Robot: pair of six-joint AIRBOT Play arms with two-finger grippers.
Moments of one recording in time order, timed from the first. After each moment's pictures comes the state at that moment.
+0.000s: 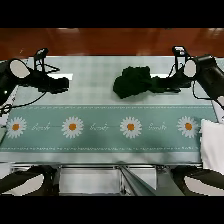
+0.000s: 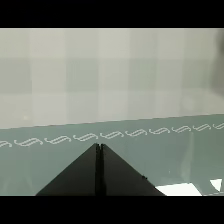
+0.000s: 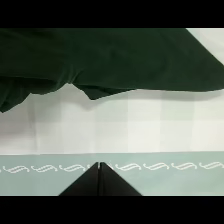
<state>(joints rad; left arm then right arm) -0.10 -1.27 1.14 1.27 -1.05 -1.61 0.20 -1.35 1.24 -1.68 1.11 1.86</state>
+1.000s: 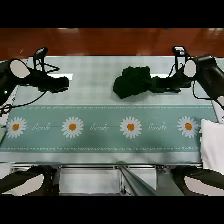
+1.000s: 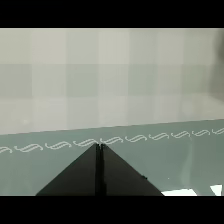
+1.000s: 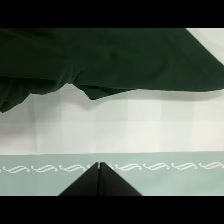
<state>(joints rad) -0.10 -1.27 1.14 1.27 -1.03 -1.61 0.20 -1.35 1.24 -1.68 1.11 1.86</state>
